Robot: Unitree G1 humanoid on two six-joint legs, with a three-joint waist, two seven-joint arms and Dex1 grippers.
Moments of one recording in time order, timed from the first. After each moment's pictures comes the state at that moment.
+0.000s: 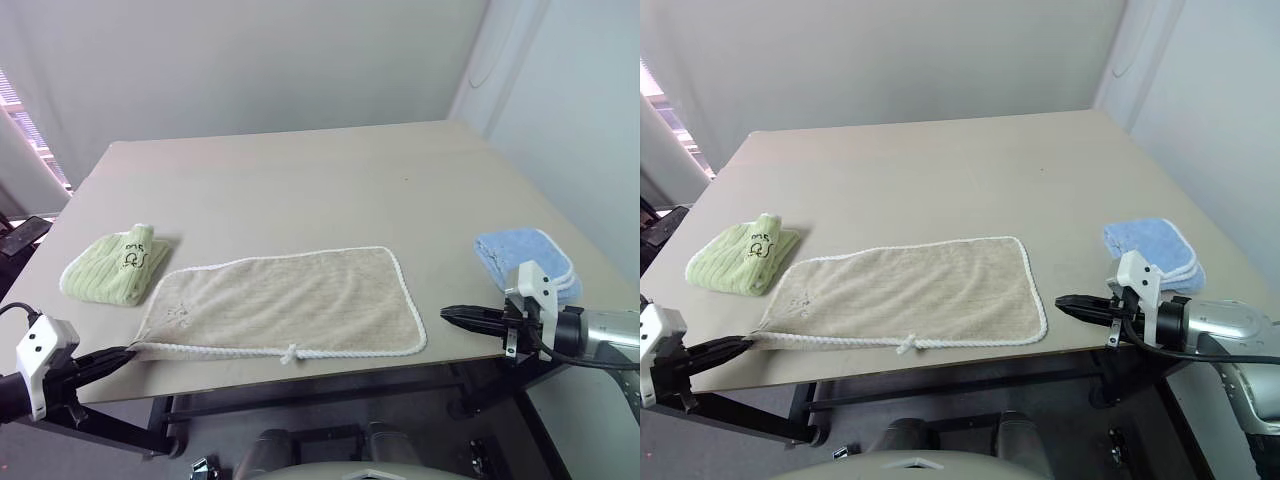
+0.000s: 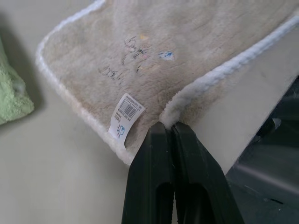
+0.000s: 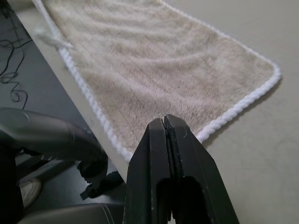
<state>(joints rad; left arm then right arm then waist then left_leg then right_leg) 0.45 0.86 0.56 -0.04 -0.44 0.19 -1.20 0.13 -0.90 -0.27 -0.35 0.56 0.52 1.12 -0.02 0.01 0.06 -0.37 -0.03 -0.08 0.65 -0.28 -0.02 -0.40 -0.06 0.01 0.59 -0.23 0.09</state>
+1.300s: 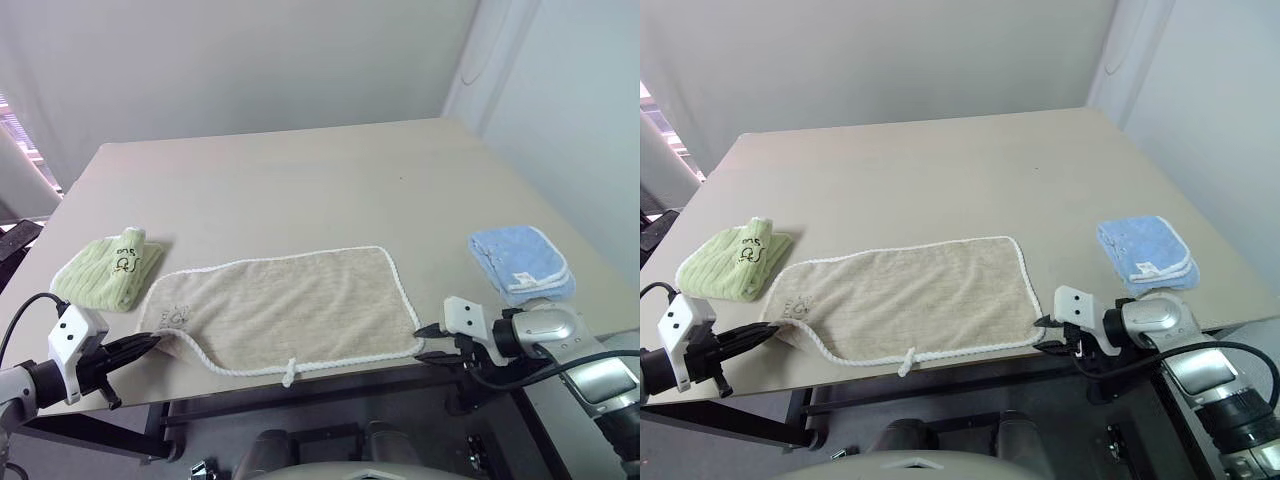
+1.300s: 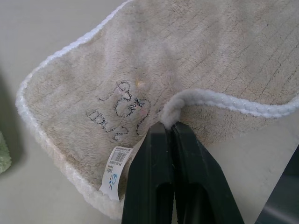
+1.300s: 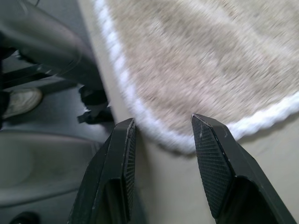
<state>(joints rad) 0.38 0.80 0.47 -0.10 -0.43 0.23 -1.08 -0.08 -0.88 0.17 -0.13 0.17 0.25 1.17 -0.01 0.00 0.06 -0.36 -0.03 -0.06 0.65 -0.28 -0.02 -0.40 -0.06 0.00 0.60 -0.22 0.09</state>
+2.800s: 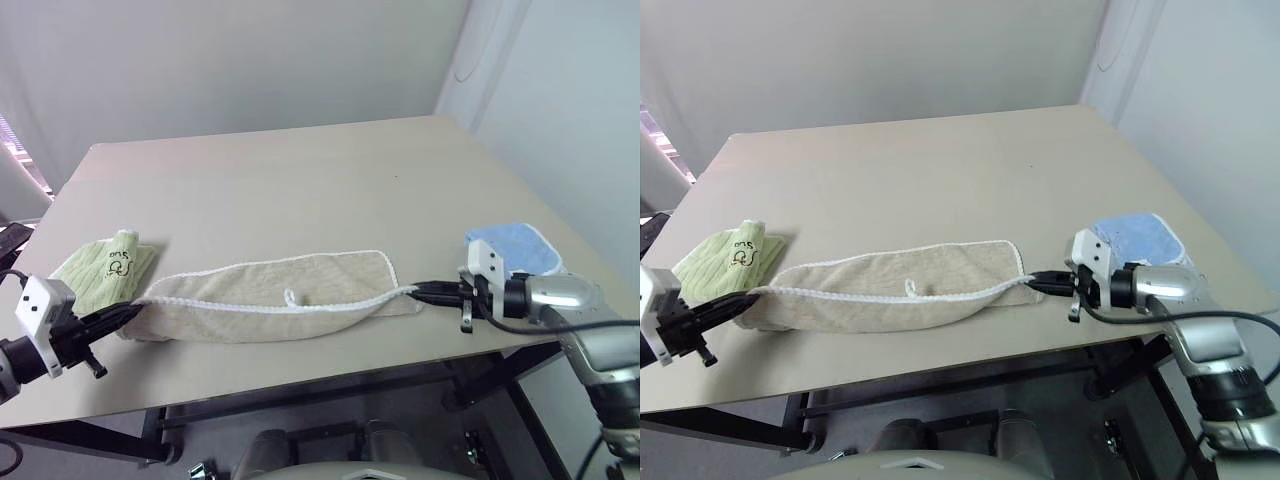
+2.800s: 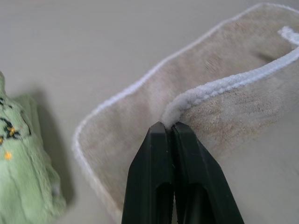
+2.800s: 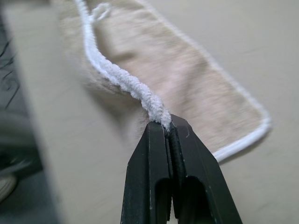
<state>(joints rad) 0.19 0.82 0.54 0.01 -0.50 0.32 -1.08 -0.30 -0.75 0.03 0.00 0.36 0.36 1.13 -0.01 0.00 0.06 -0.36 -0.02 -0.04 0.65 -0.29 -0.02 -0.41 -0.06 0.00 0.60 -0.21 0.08</state>
